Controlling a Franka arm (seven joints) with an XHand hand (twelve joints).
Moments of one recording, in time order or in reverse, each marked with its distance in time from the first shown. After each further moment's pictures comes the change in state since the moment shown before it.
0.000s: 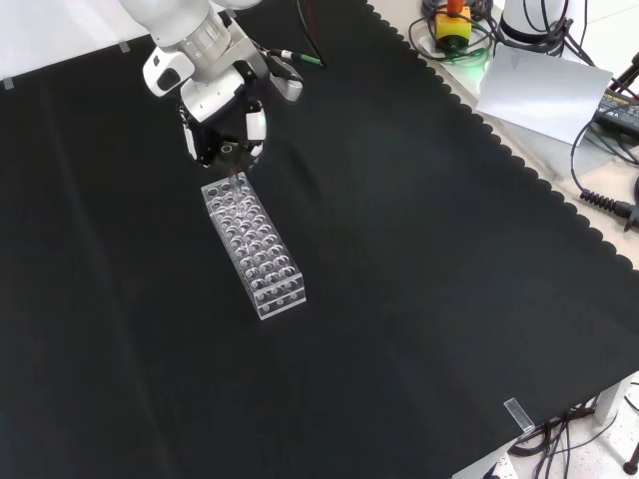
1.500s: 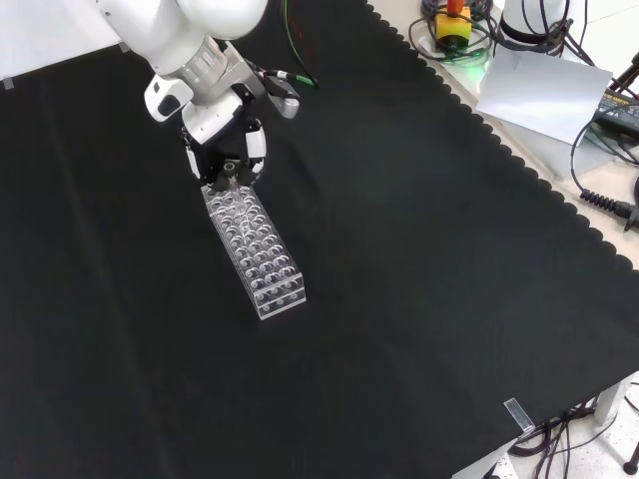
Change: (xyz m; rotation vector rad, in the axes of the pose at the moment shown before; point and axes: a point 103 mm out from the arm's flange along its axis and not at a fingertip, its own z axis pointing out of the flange) arm -0.005 0.018 0.028 0.051 -0.005 -0.003
